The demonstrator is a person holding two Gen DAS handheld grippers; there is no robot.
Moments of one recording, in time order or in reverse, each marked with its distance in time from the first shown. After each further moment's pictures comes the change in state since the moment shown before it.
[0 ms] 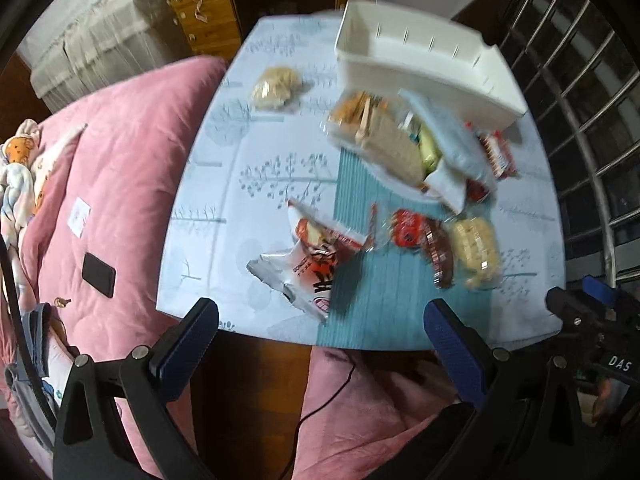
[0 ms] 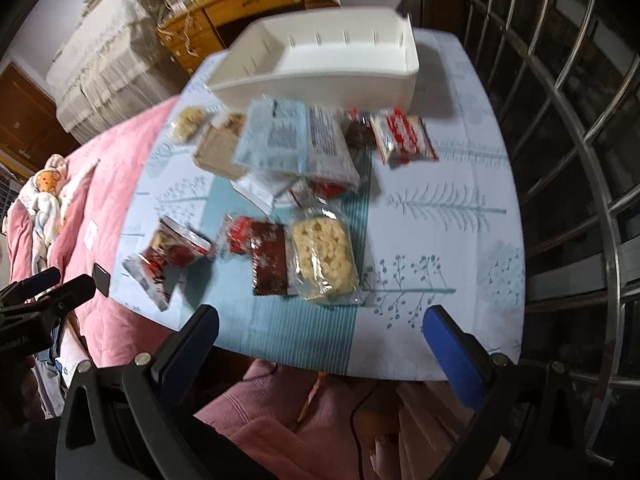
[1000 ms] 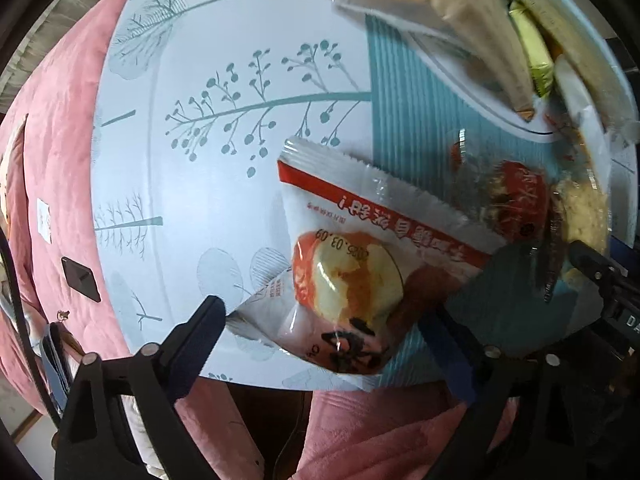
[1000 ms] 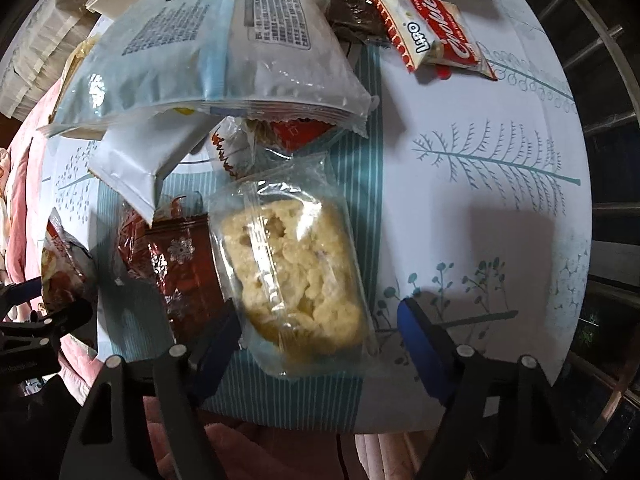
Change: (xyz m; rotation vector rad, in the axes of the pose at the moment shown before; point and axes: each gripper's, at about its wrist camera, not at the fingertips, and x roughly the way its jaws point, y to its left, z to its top) left arm 0.178 0.005 0.058 0.128 0.429 0.049; right arm 0.147 -0.009 0.045 0.076 0.322 -0.109
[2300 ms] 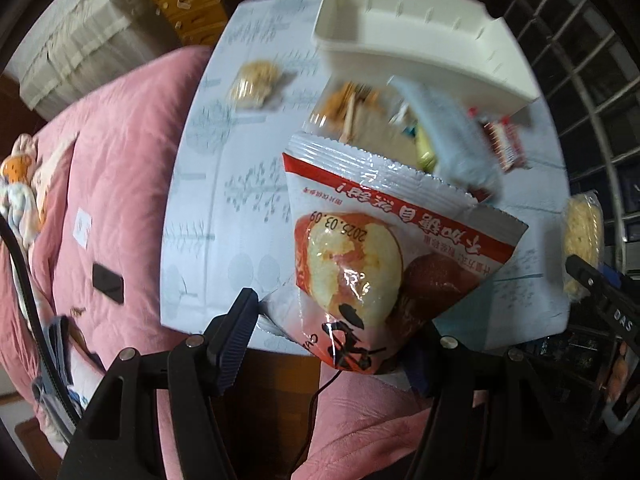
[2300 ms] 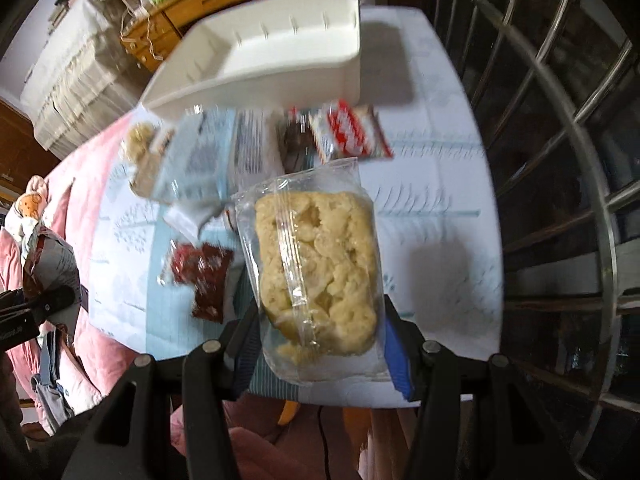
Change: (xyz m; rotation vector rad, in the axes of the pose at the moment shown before) left arm -0.163 -0.038 -0.078 -0.068 -0.343 0.008; right arm -0.116 -0.060 -0.050 0.005 -0.294 0.093
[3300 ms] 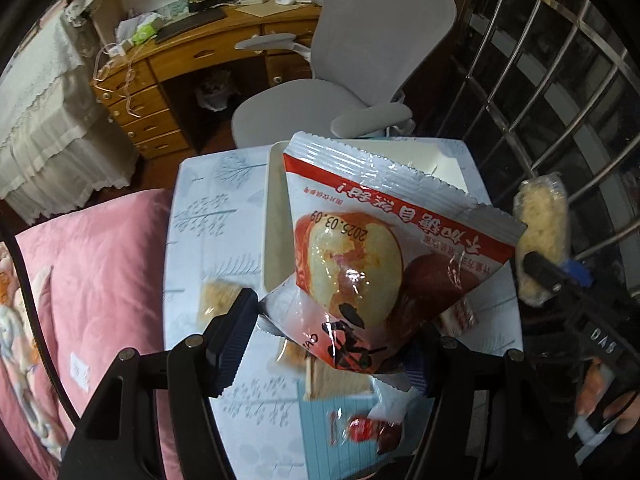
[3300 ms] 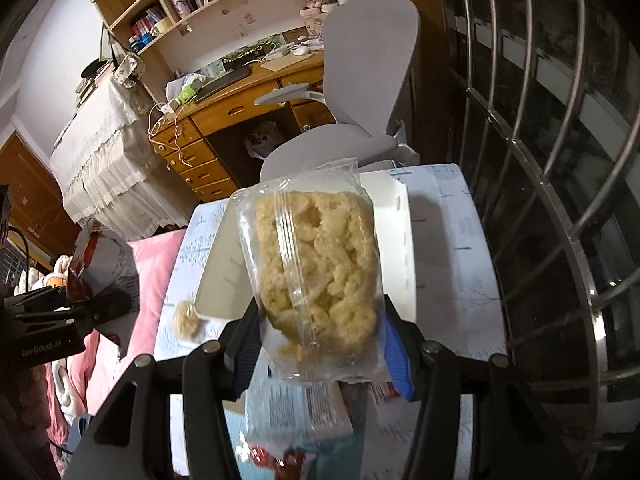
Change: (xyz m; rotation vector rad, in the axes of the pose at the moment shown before) left arm -0.064 -0.026 0.230 0.145 -0.238 -0.137; right arm -0.064 0.023 0.197 0.027 -0.325 0.102
